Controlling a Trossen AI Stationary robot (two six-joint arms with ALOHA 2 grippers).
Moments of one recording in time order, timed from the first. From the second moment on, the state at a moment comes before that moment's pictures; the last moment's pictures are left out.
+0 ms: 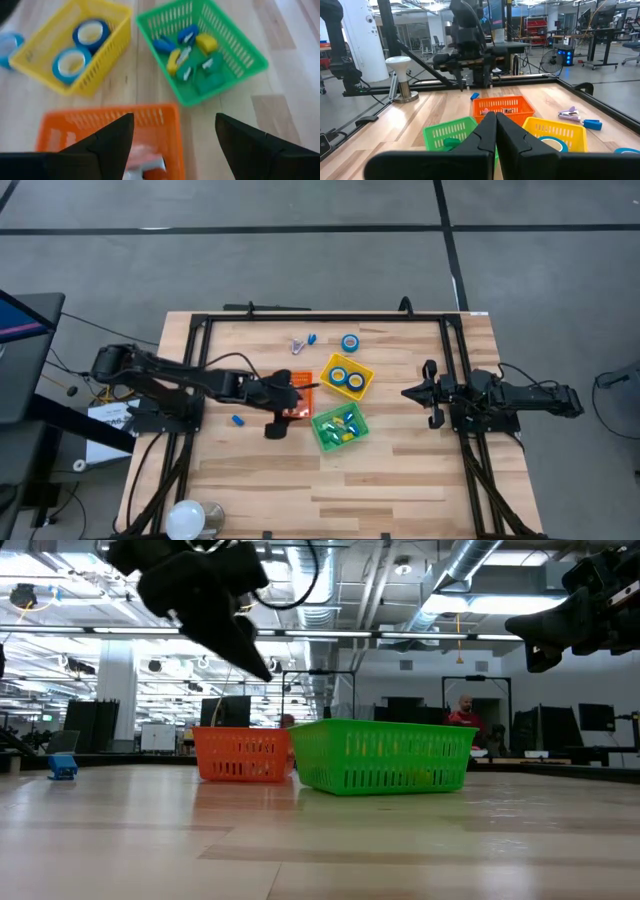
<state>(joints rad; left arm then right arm) -0.07 1.39 0.81 -0.21 -0.11 0.03 0.00 0.00 0.00 0.02 0.03 0.06</state>
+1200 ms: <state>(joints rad) -0.07 1.12 0.89 -0.73 -0.01 -0.02 0.00 0.00 0.00 0.02 0.03 0.06</state>
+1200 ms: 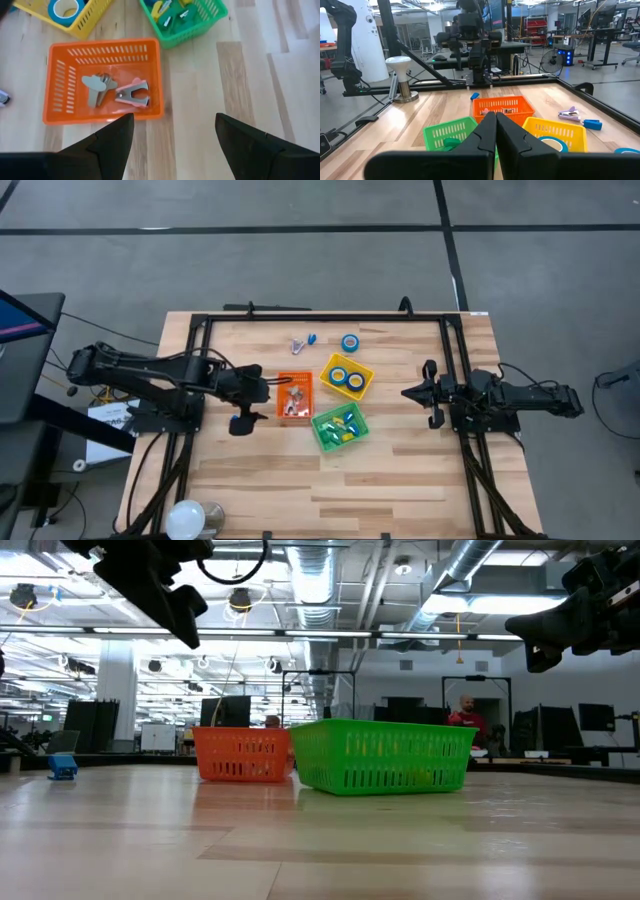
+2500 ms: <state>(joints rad) -0.02 1.12 0.73 -1.02 0.13 0.59 0.00 0.00 0.00 0.02 0.03 0.06</state>
